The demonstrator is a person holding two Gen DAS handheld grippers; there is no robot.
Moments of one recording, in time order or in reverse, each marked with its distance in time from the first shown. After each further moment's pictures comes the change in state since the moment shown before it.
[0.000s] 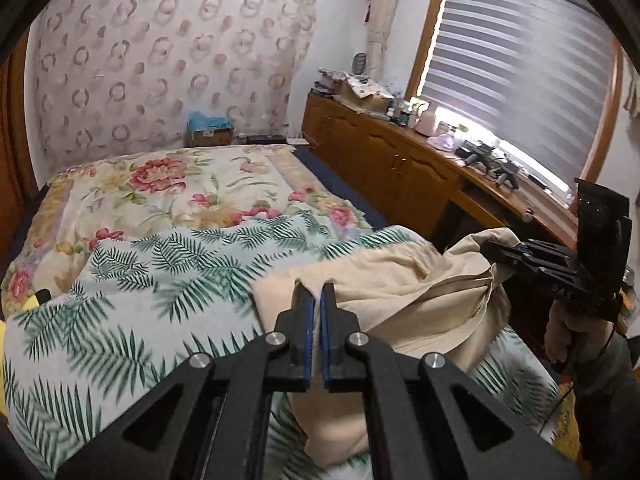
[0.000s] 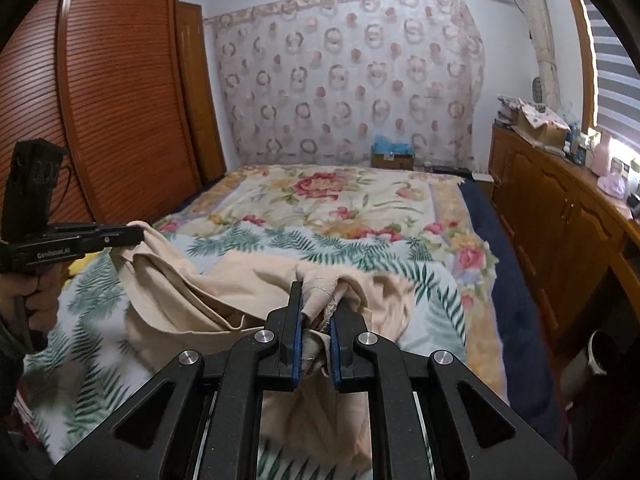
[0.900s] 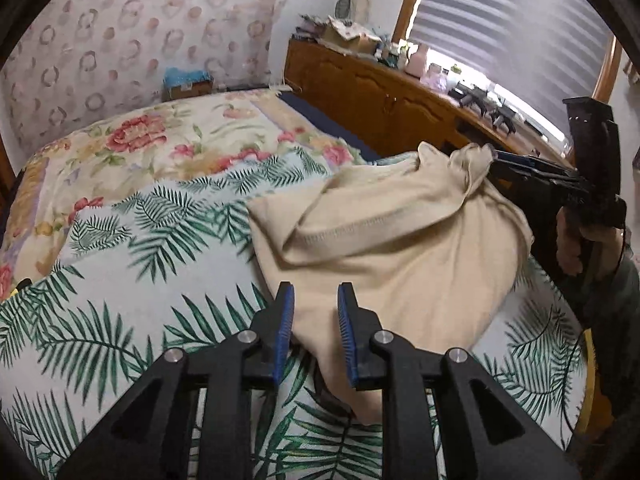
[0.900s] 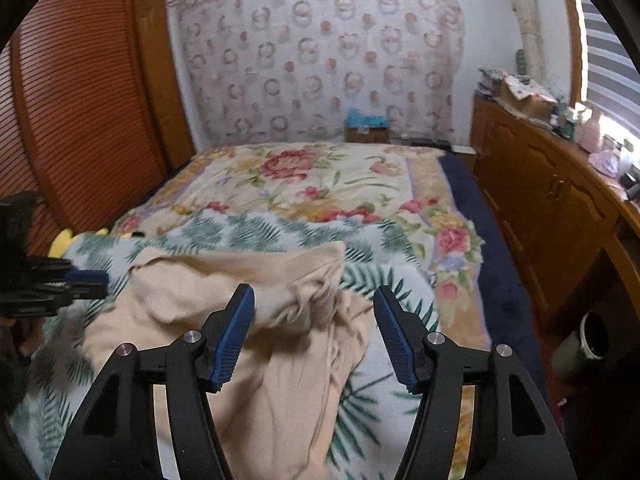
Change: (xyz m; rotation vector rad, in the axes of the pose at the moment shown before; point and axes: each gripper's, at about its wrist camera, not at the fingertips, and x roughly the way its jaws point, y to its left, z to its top) left arm 0.050 0.022 -0.036 0.067 0.215 -0.058; right arm 0.054 -0.054 0.011 0.045 0.100 -0.054
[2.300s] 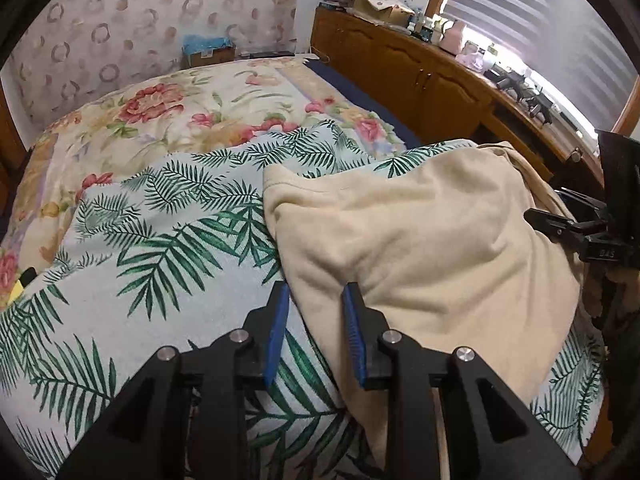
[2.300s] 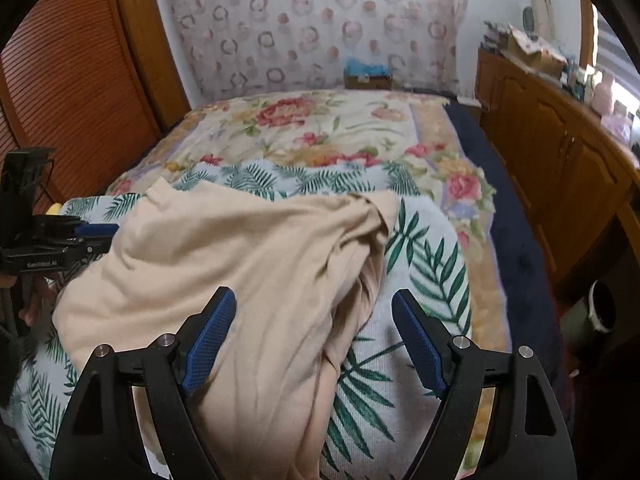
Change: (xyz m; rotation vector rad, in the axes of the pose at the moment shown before) left arm 0.052 0.018 0.029 -0.050 0.116 0.087; right arm 0.056 -0.011 -0.026 0.054 0.176 0.008
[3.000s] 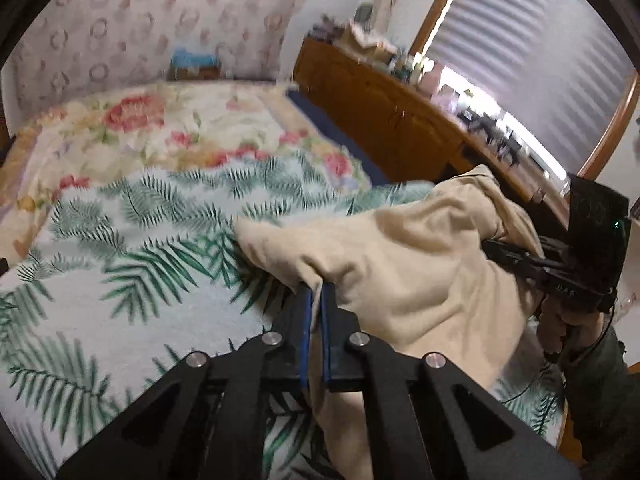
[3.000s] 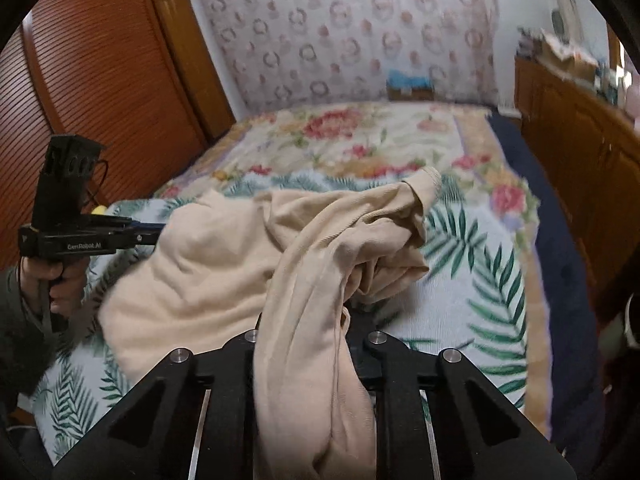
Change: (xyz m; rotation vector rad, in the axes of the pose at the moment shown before) left arm -0.041 0.002 0.000 -0.084 -0.146 -0.152; right arm -0.018 0.023 -0.004 -0.047 -0.084 0.165
